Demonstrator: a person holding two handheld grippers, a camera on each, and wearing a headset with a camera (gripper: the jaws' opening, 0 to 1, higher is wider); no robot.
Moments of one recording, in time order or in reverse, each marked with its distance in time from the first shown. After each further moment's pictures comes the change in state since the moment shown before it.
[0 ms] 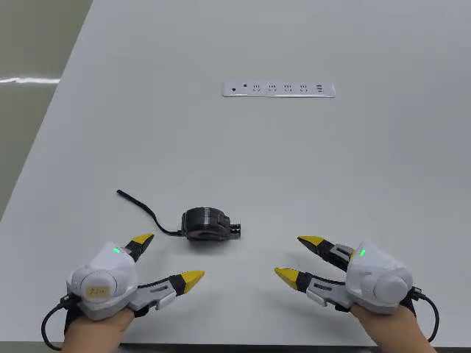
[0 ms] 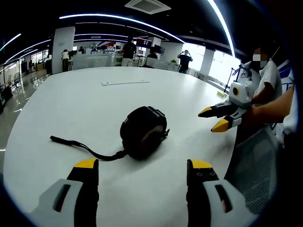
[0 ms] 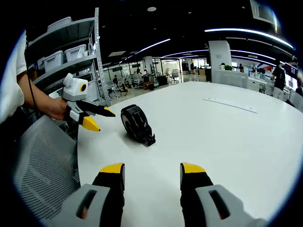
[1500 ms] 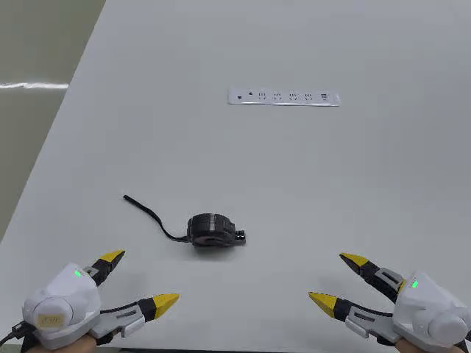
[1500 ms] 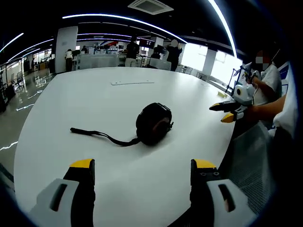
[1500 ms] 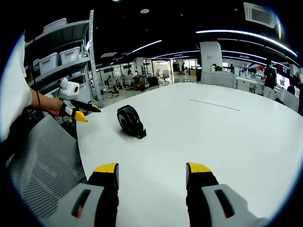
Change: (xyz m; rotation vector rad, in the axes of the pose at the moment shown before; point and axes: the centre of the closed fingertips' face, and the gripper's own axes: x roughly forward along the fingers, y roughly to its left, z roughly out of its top) left arm -0.053 0.021 -0.012 -0.009 0.001 0.025; right arm -0.057 -0.009 -0.008 0.015 -0.007 -0.086
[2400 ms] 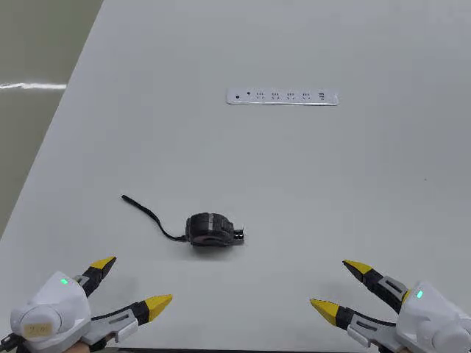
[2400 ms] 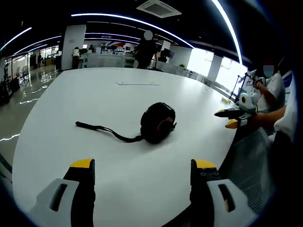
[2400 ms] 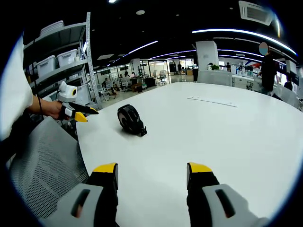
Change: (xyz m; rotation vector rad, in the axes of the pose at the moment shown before) left arm -0.006 0.004 -0.008 -0.057 -0.023 0.030; right arm -0.009 0.004 -0.007 0.032 -0.010 -0.019
